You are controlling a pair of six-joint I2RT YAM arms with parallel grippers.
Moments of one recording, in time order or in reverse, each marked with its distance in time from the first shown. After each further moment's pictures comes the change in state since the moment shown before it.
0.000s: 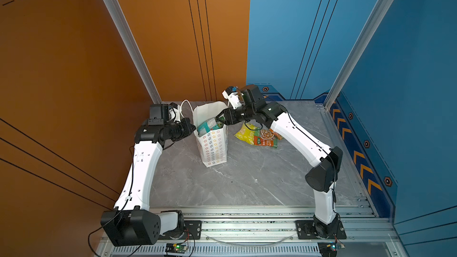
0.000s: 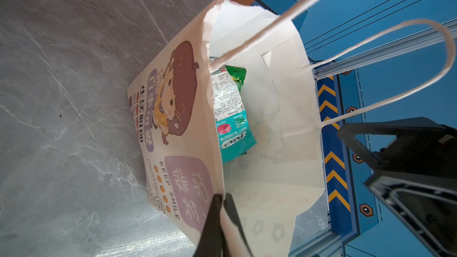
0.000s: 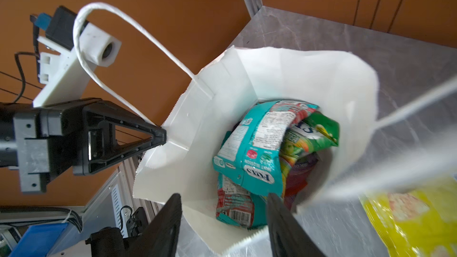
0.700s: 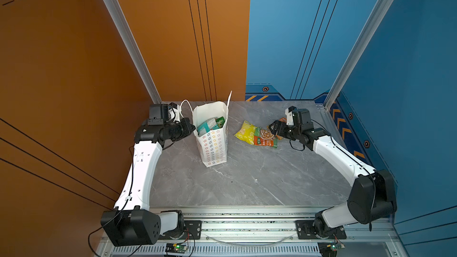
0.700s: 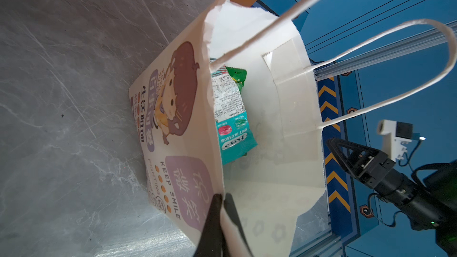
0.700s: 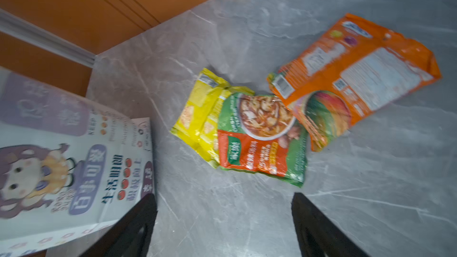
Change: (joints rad) left arm 0.006 0.000 0.000 0.000 0.000 0.000; right arm -0.429 -0.488 -0.992 0.346 0.206 0.225
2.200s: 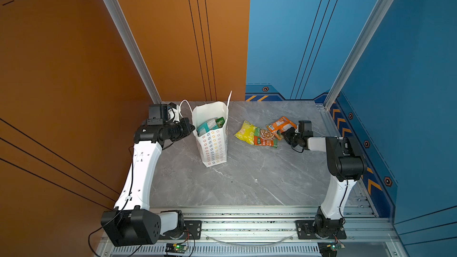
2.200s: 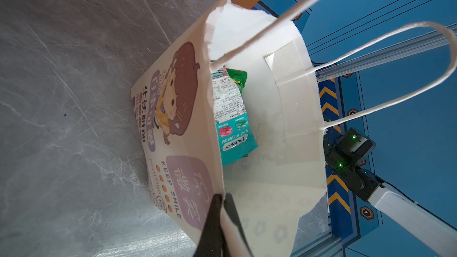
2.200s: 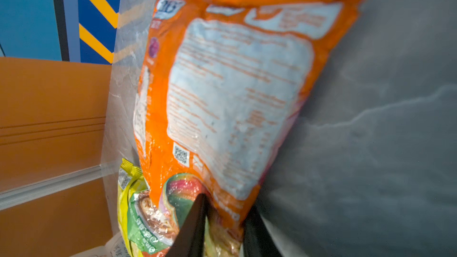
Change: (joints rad) left arm 0.008 0.000 0.000 -0.002 0.000 0.000; right arm -0.242 0.489 -0.090 0.547 -0.152 0.447
